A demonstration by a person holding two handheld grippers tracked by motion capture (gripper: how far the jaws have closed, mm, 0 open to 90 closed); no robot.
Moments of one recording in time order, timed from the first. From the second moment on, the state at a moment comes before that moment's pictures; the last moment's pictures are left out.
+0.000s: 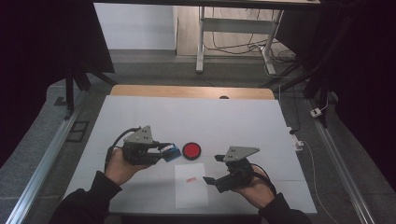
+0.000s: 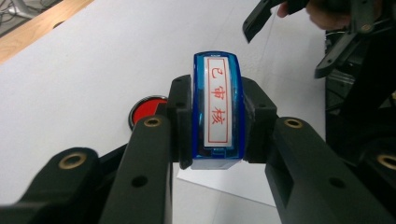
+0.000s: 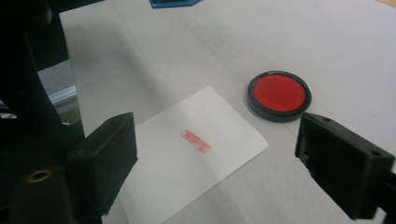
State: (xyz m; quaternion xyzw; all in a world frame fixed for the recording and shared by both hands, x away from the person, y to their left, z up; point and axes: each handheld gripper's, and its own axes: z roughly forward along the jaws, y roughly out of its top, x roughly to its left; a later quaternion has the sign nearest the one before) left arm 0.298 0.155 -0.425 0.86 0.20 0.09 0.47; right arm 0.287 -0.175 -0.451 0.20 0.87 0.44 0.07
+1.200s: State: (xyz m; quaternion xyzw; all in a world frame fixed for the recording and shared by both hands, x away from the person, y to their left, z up) left arm 0.310 0.182 -0.437 0.86 0.25 0.11 0.43; right arm 0.269 -0.216 -0.456 0.28 0.86 0.40 0.15
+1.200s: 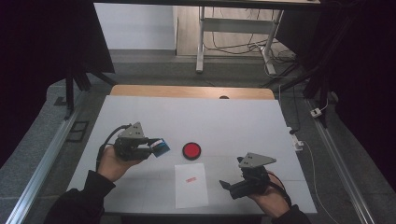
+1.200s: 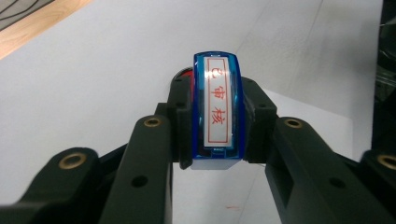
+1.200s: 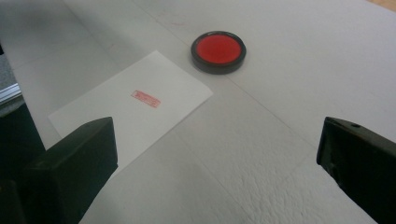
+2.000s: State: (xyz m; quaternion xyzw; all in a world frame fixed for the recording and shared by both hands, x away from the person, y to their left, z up) left arm 0.325 0.198 -0.457 0.85 0.32 0.13 0.39; right arm 0.256 -0.259 -0.461 0.35 0.84 0.38 0.16
